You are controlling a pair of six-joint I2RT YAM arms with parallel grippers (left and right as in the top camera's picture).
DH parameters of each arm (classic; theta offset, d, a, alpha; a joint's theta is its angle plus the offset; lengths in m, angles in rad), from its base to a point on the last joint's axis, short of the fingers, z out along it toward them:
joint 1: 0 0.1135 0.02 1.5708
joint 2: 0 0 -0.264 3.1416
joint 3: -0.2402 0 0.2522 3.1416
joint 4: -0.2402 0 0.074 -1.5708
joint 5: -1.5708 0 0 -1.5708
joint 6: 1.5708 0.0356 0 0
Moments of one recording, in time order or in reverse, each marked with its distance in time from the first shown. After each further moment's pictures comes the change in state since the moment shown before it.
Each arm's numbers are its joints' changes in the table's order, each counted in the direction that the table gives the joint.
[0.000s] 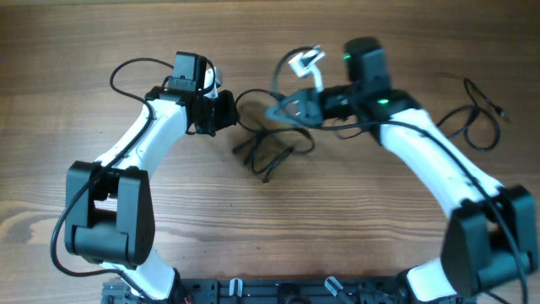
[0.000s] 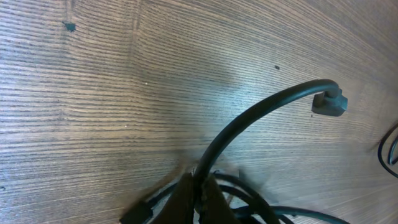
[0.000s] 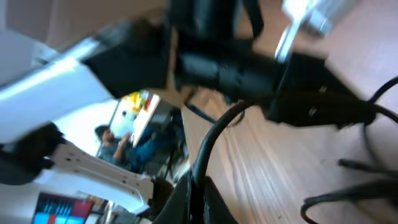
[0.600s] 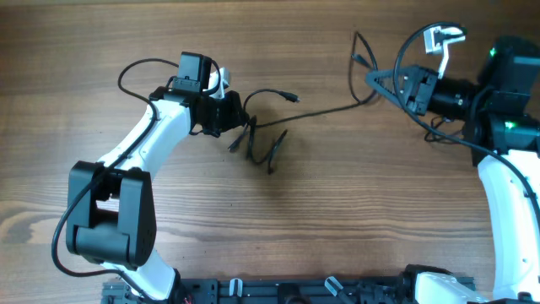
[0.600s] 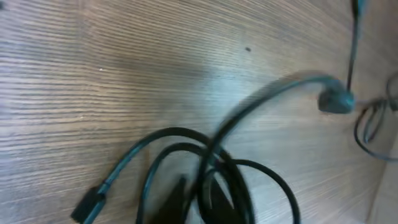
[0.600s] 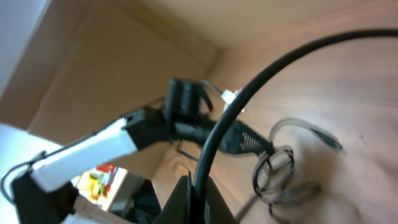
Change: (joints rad) left arm -0.020 0.000 -0.002 0.004 -0.072 0.002; right arm -0.439 0.338 0.001 -0.314 -0.035 -0.043
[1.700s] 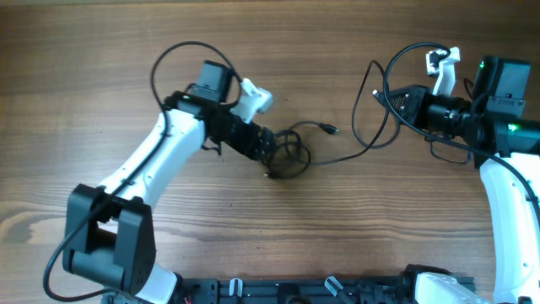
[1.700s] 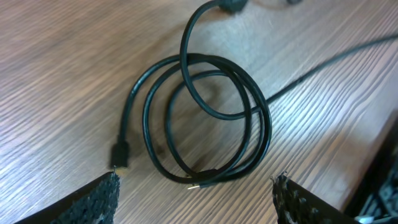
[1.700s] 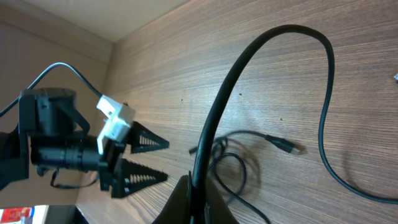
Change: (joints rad) left arm -0.140 0.110 0.002 -0.211 -0.036 0.712; right arm -0.004 0.011 0.000 -0.273 -0.404 -0.152
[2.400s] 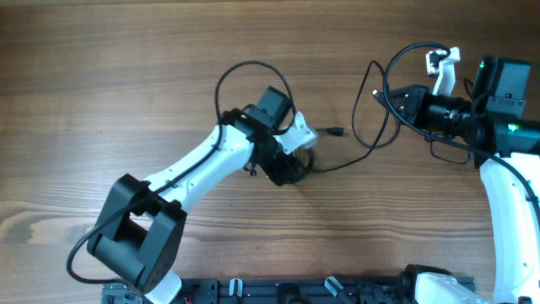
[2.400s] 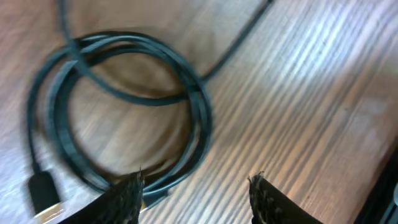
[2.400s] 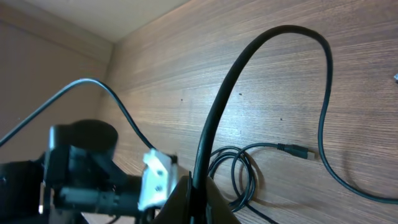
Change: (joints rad) left arm -0.283 -0.072 0.005 -0.002 0.146 0.068; right arm 0.000 0.000 0.000 0.000 0.000 0.000
